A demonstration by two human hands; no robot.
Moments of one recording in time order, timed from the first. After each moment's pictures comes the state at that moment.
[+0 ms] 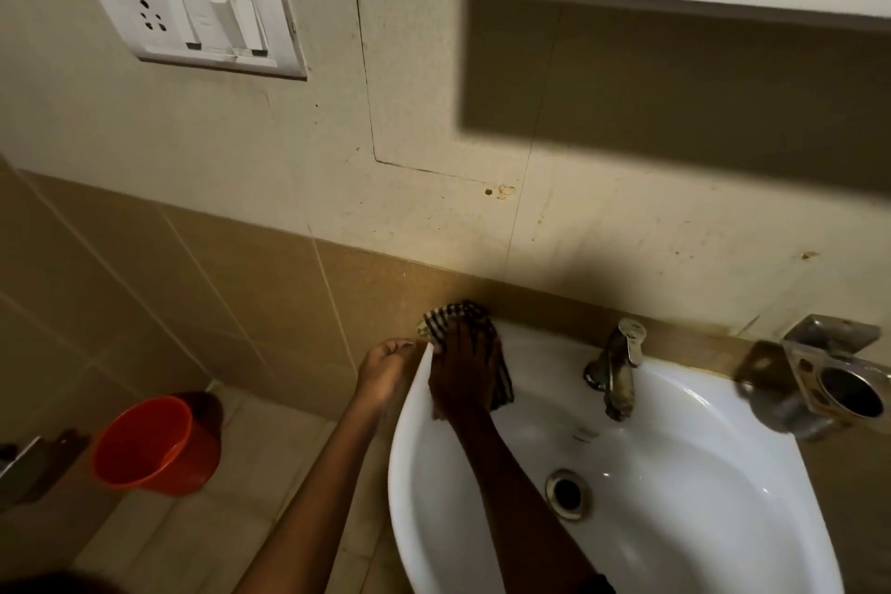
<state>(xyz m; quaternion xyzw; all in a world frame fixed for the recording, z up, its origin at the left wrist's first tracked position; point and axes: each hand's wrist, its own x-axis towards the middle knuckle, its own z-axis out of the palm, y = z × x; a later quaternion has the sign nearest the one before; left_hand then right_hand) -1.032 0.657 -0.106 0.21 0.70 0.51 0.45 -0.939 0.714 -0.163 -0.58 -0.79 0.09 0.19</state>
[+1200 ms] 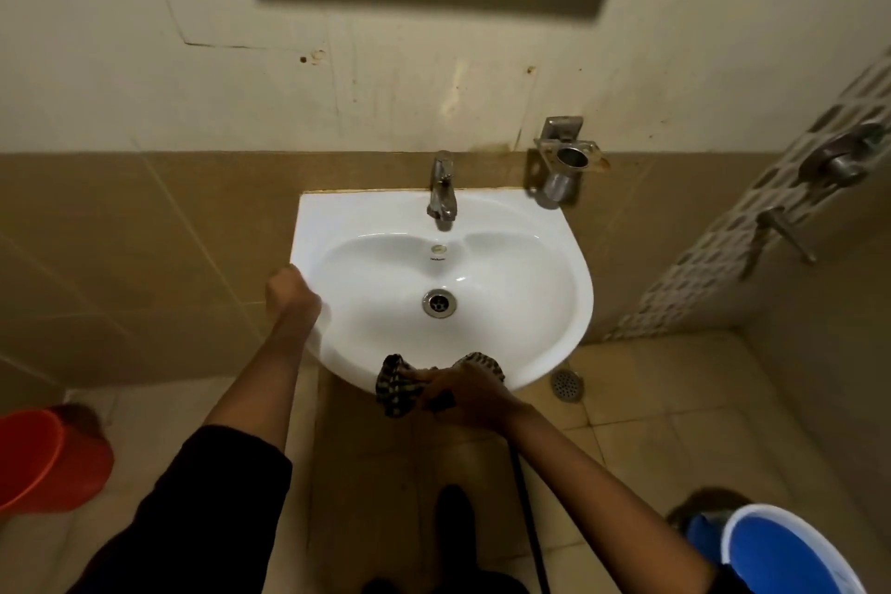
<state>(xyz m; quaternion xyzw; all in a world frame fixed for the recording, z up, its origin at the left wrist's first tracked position) -0.973 0.581 -0.112 0.54 0.83 0.03 0.12 -0.717 0.478 -0.137 -0.41 -0.86 0.28 0.04</state>
